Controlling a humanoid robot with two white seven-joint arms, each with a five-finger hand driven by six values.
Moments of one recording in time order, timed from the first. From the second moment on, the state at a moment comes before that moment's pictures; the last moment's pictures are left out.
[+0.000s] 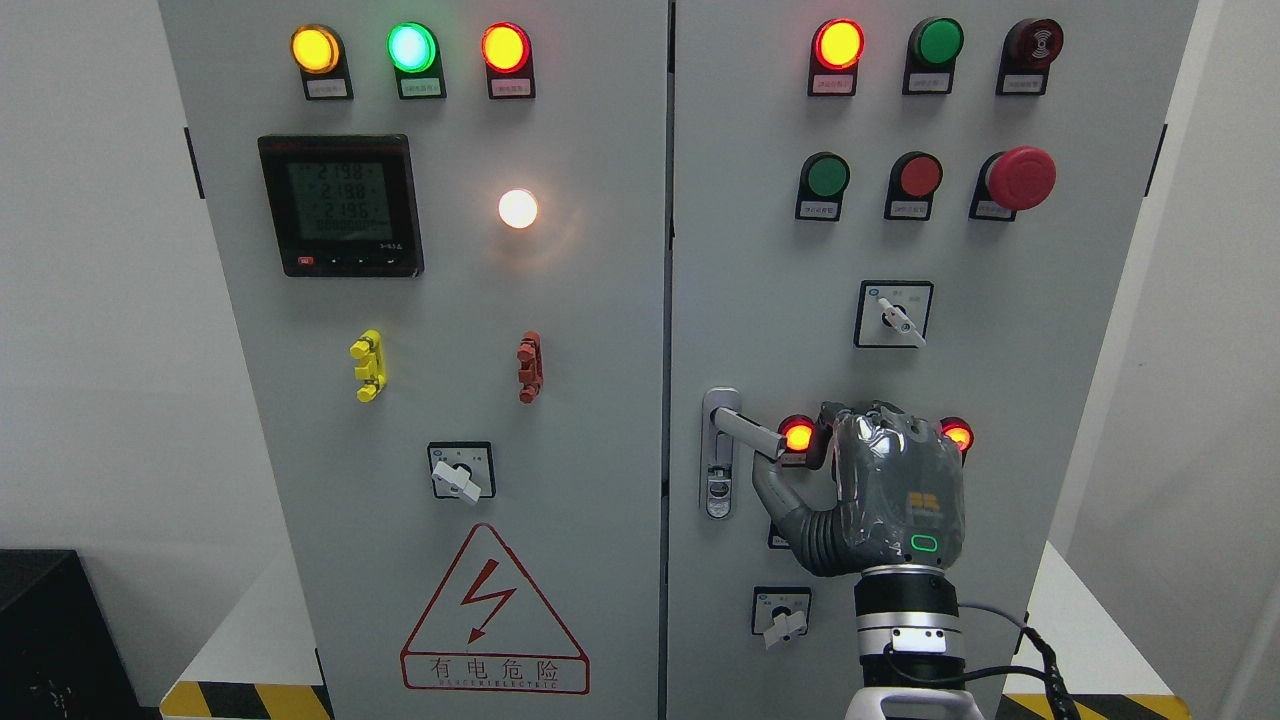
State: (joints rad) left arm 0.05 -0.10 -0.16 -0.05 0.12 -0.03 -0.03; right arm -0.48 0.14 0.20 -1.82 1.36 0.28 -0.01
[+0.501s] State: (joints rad) left arm 0.05 -0.10 -0.16 -0.05 0.12 -0.03 -0.03; right arm -0.49 0.14 0.20 -1.82 1.36 0.28 0.00
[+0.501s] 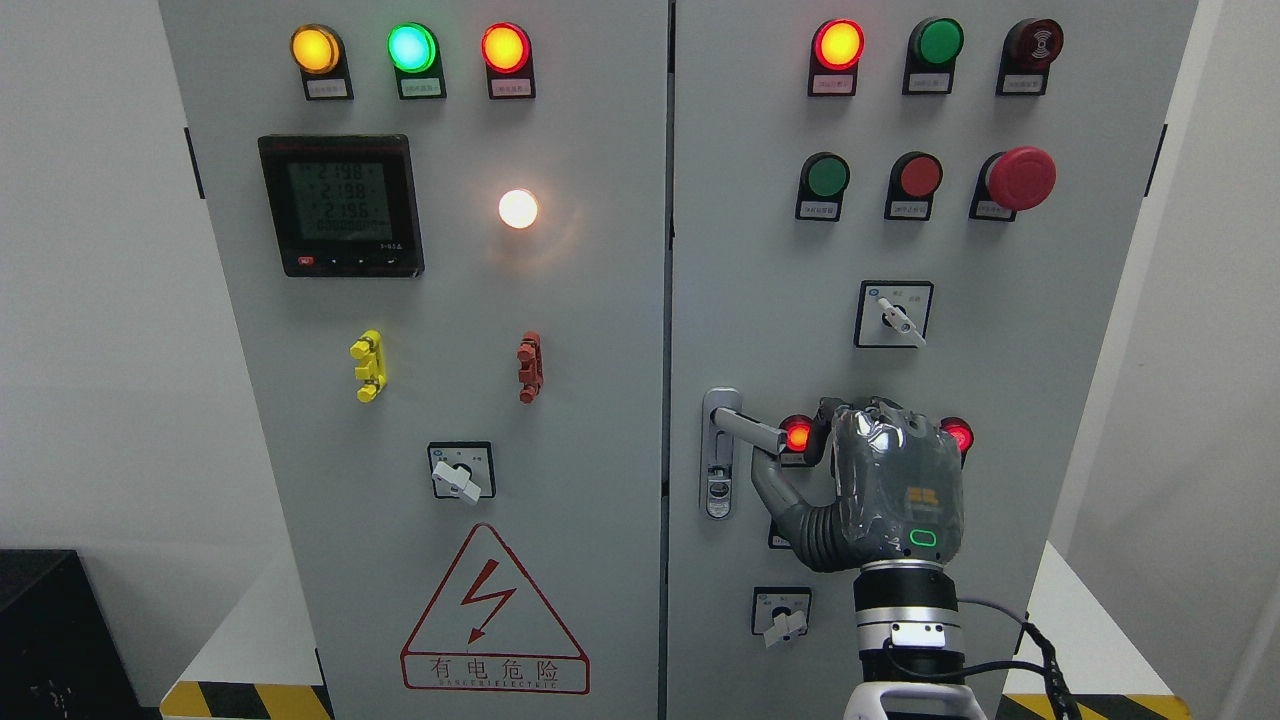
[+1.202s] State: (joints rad) left arm 0.05 -0.10 -0.16 -0.05 0.12 -0.03 -0.03; right arm -0.47 0.14 0.20 -1.83 1.36 0.28 0.00
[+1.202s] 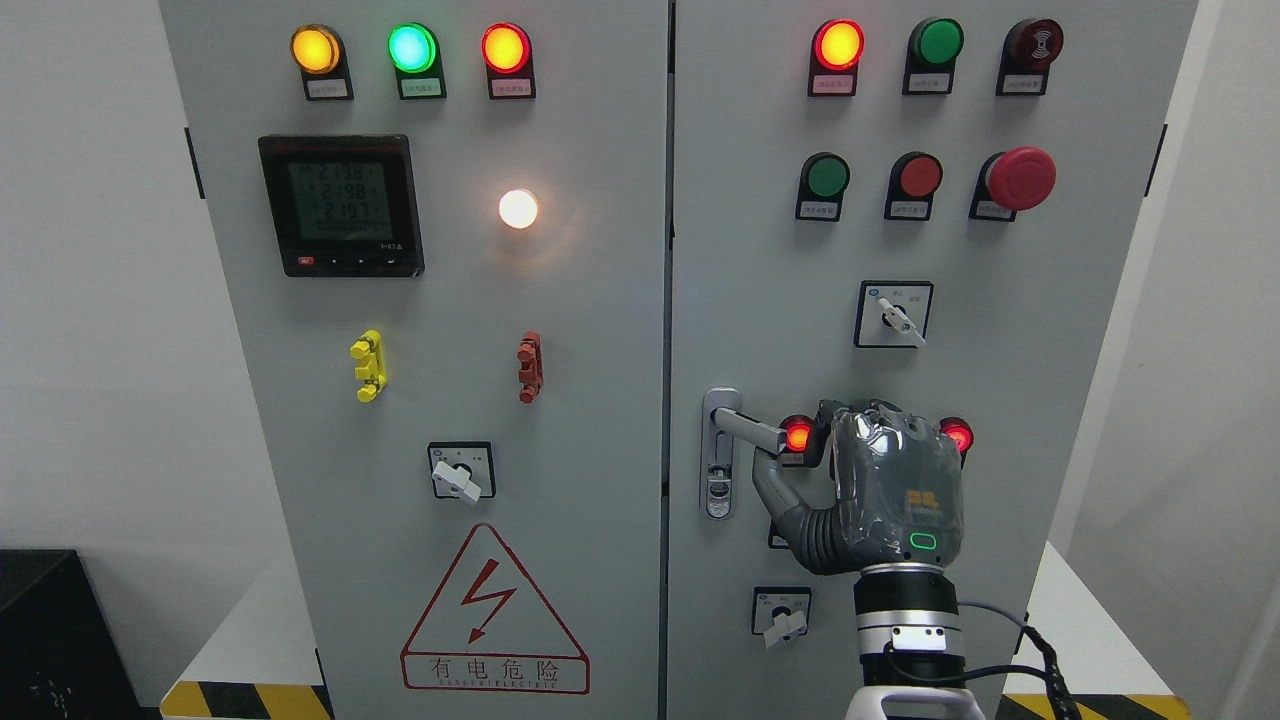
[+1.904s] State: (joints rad) left arm 0.05 -0.10 -0.16 -0.05 0.12 -0.03 -0.03; right arm -0.36 0.14 0.20 -1.89 1.33 0.18 -0.02
